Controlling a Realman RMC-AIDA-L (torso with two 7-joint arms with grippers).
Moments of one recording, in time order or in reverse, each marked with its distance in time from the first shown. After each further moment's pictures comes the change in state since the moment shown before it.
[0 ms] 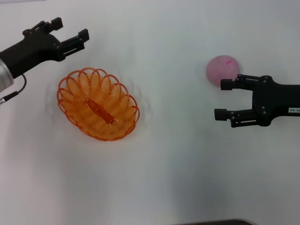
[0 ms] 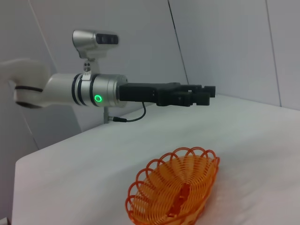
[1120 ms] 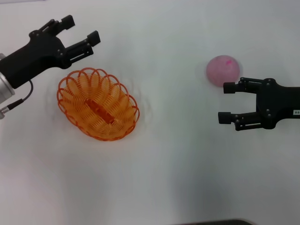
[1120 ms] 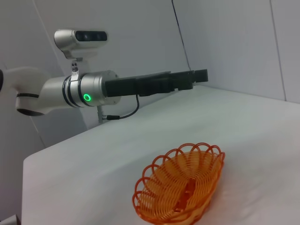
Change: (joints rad) left arm 0.002 -0.007 -0.143 -0.059 0.037 0.244 0.098; right arm -0.008 -0.010 -0.011 -0.011 -0.001 -0.025 0.026
